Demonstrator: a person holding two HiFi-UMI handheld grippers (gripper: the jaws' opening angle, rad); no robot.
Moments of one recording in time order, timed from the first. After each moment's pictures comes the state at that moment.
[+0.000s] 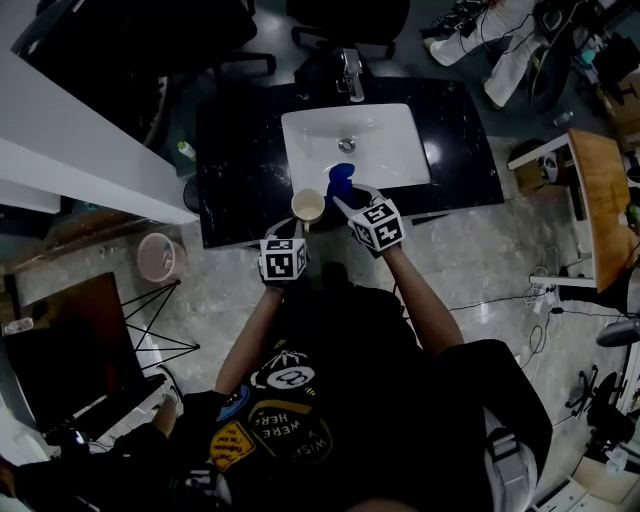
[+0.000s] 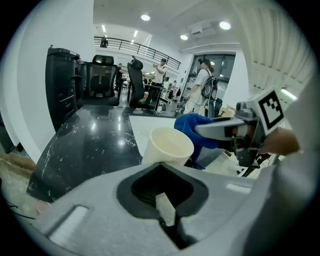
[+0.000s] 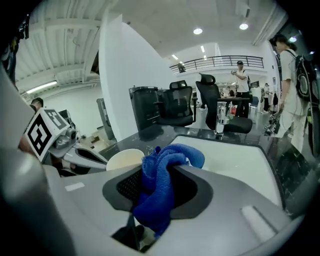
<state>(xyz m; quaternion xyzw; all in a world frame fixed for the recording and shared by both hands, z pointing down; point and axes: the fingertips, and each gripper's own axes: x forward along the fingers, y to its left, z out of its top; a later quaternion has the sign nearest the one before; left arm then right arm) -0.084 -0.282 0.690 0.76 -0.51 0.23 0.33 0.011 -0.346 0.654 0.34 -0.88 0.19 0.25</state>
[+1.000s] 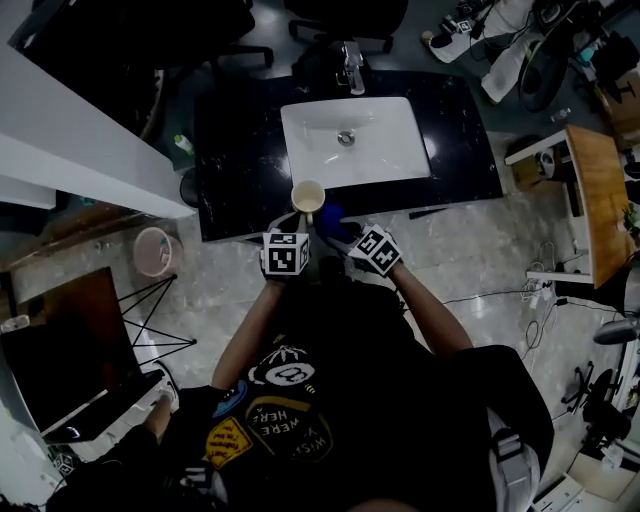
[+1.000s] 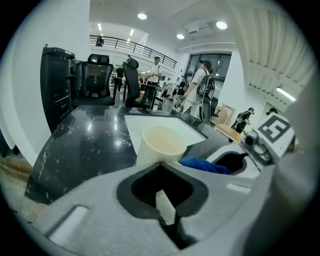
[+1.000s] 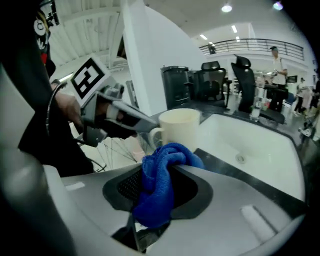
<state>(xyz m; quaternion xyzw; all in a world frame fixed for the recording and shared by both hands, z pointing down) -0.076 -0.276 0.689 0.78 -0.49 0.23 0.32 -0.012 -0.232 0.709 0.17 -0.91 0.18 0.34</state>
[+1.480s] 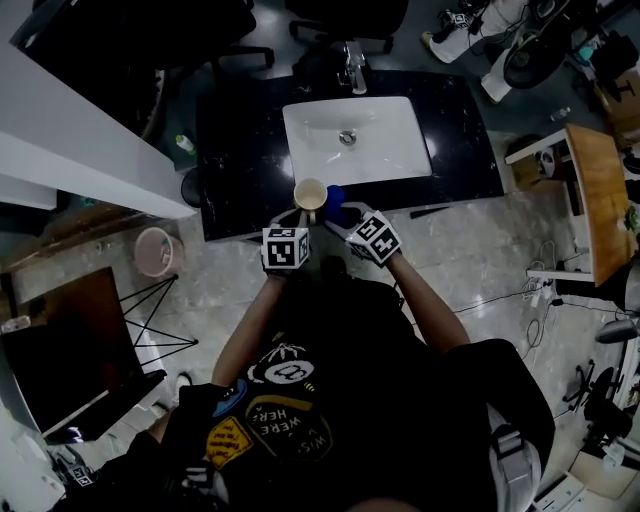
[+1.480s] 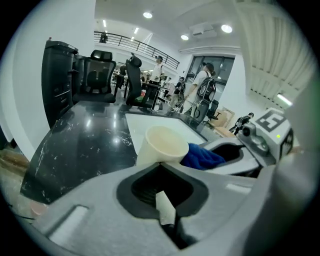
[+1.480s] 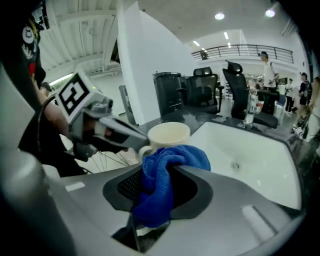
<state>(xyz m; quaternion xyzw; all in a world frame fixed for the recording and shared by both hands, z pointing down) -0.079 -0.281 0.688 0.77 -0.49 0.22 0.34 -0.022 -0.267 0.688 0.21 -0.91 0.17 0.32</state>
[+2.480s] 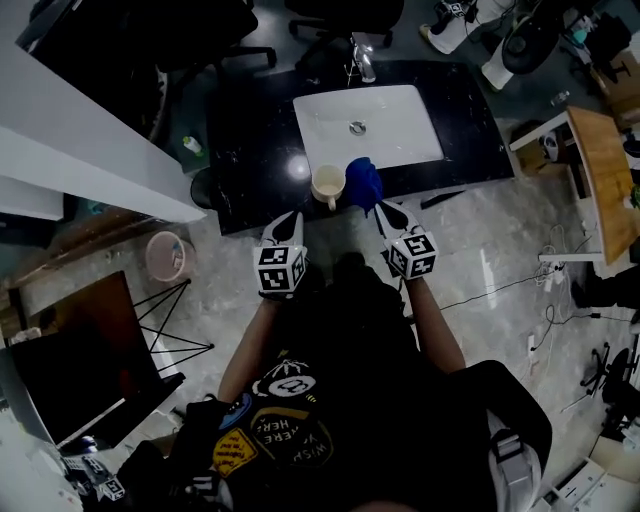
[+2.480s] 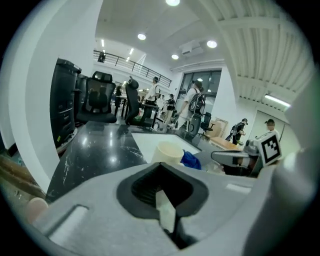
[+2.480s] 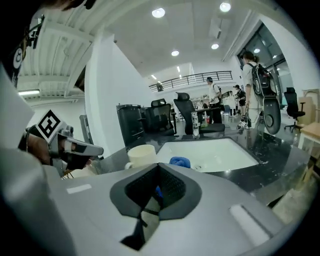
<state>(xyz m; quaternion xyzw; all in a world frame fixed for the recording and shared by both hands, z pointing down) -0.140 -0.239 0.641 0.81 -0.51 0.14 0.26 0.045 -0.256 0.641 0.47 -0.85 0.19 0.13</state>
